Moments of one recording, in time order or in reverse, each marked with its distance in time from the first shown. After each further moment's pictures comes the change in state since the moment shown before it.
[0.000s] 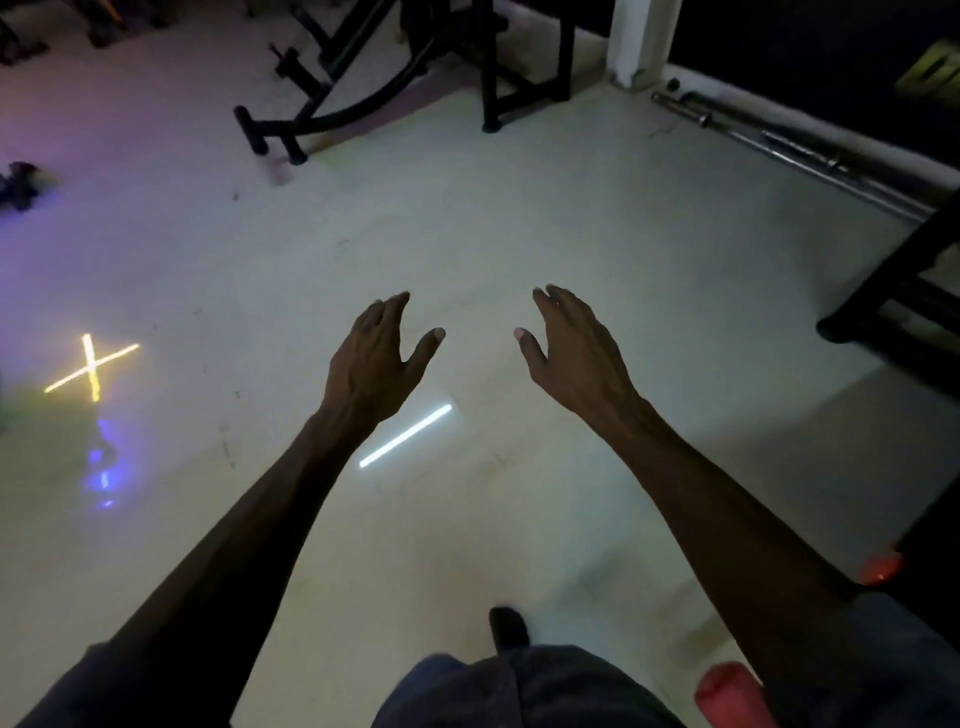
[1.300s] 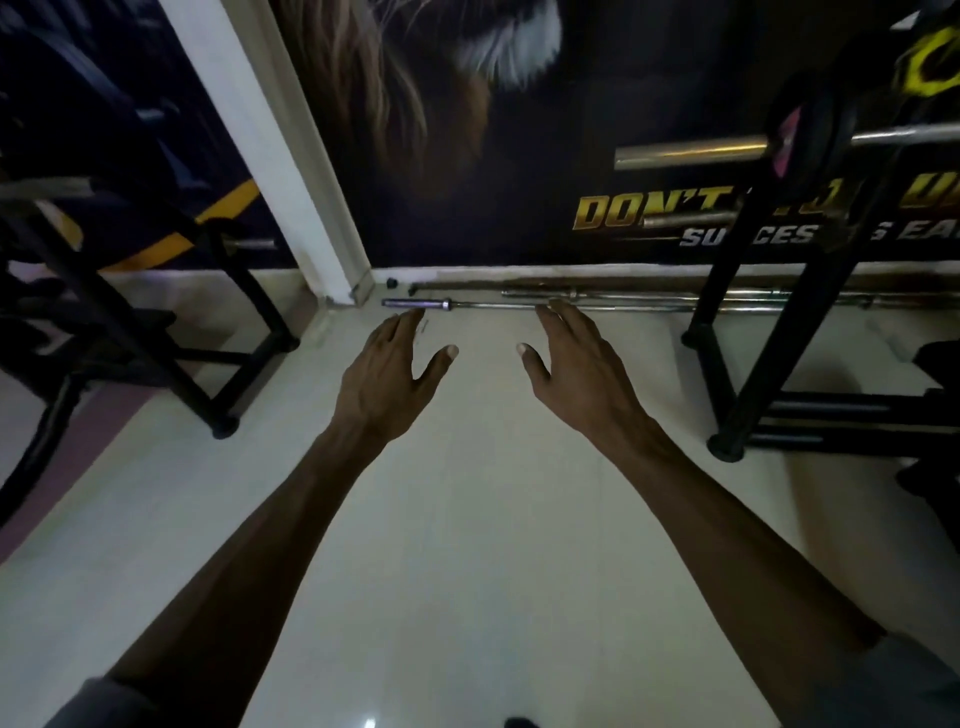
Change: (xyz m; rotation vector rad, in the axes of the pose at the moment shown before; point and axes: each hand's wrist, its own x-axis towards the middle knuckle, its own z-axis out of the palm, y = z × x) left_hand 1.028 0.291 0.180 -0.197 -0.119 0.869; right_hand 0.803 0.336 -0.185 -0.185 0.528 0.634
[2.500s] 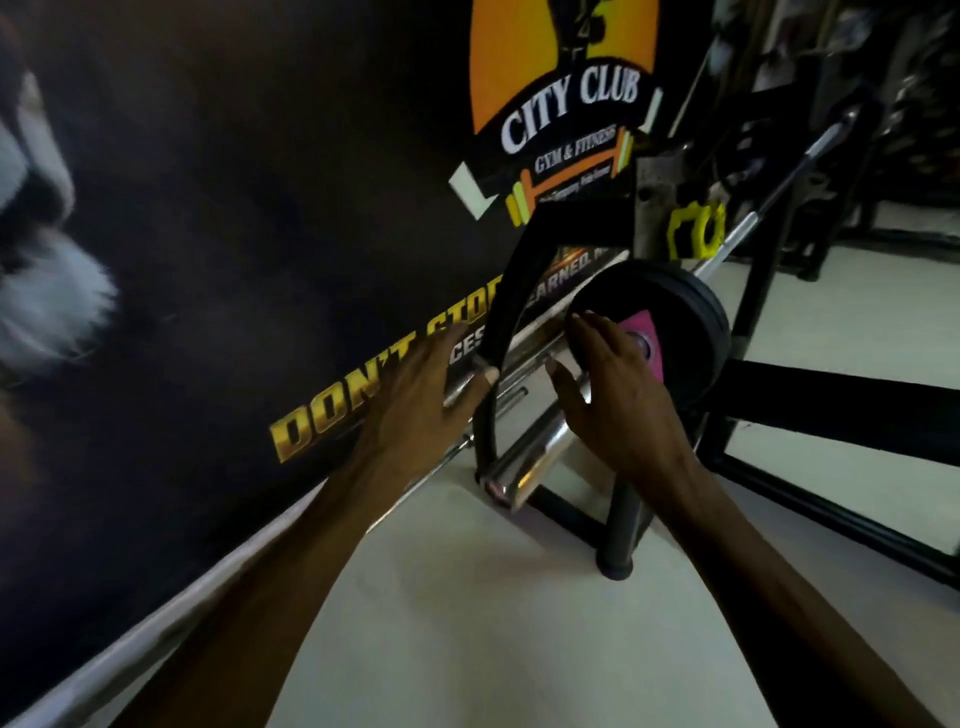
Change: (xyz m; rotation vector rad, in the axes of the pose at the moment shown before) left_hand 0.723 0.176 0.236 -0.603 -0.355 0.979; right_hand 0.485 0.258 -0.047 -0.303 0.582 0.770
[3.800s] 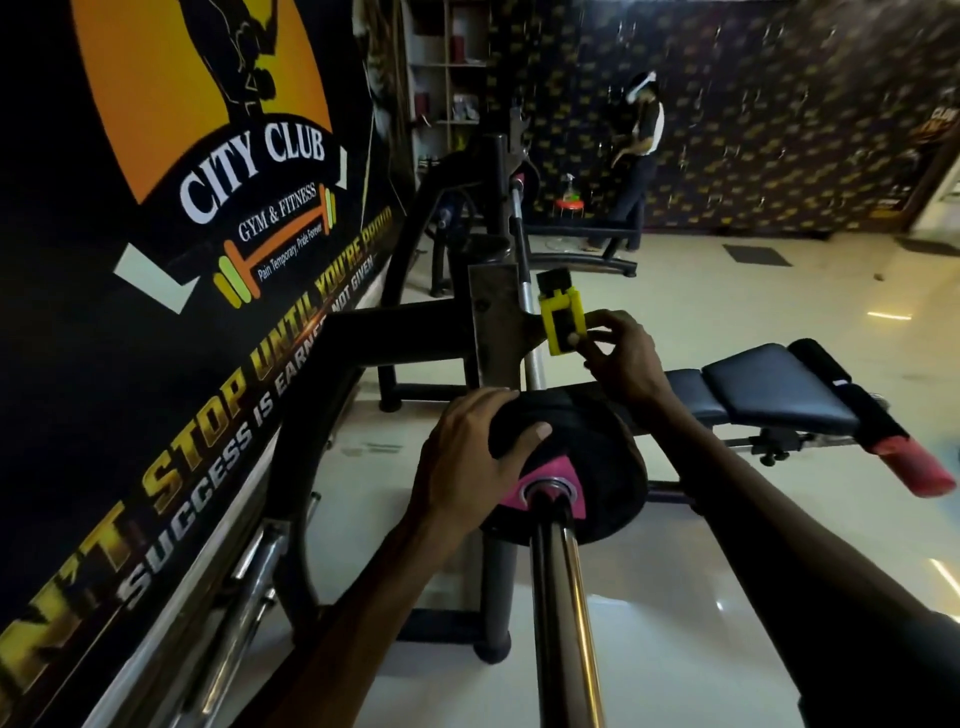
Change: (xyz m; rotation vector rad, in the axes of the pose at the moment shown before) left_hand 0.249 0.025 0.146 -0.452 -0.241 0.482; right_hand 0.192 0.168 -0.043 0.061 0.481 0.564
